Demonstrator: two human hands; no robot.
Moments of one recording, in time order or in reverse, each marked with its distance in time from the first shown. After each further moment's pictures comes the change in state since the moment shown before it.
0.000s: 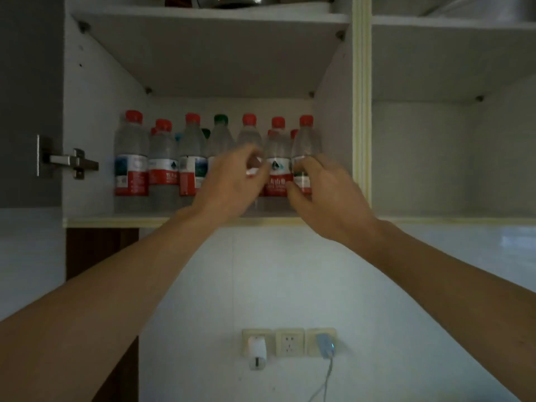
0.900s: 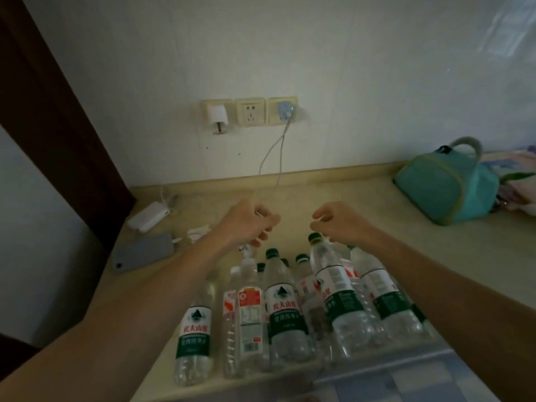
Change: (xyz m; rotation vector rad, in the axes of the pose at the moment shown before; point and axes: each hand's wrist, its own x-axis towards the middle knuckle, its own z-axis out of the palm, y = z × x) left_hand -0.424 0.045 0.131 -0.392 -1.002 -1.007; right_hand -0.455 0.027 0.026 0.300 -1.096 1.006
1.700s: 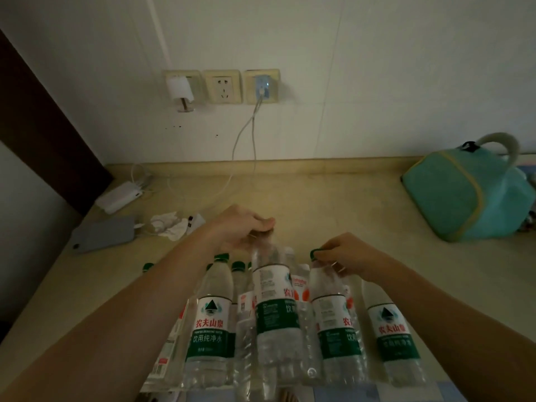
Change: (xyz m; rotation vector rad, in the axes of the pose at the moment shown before) left_hand 0.096 0.020 0.103 -0.407 -0.121 -0.337; right_hand 0.061 0.161 -0.031 0.247 -0.376 0.218
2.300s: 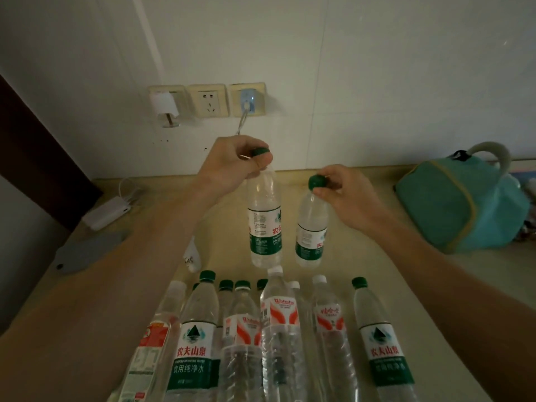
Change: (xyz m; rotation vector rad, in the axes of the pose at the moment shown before) left_hand 0.019 0.109 -0.011 0.075 0.305 0.625; right_hand -0.004 -0.085 -0.073 -0.099 0.485 -0.546
